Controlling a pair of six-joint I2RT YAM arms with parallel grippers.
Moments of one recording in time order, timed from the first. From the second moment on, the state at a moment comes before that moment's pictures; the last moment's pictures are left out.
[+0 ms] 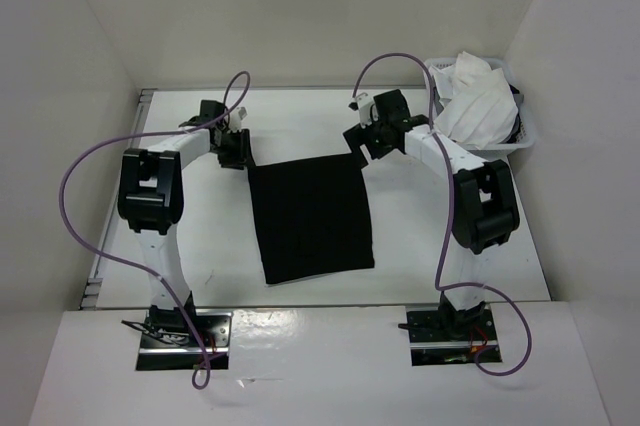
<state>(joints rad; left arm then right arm) -0.06 2.06 1.45 -0.44 0.34 -0.12 0.32 1.86 1.43 -0.45 -0.16 -0.24</state>
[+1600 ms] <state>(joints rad) -0.10 2.08 1.46 -0.43 0.36 -0.06 0.26 2.21 1.66 -0.40 -0.34 -0.17</state>
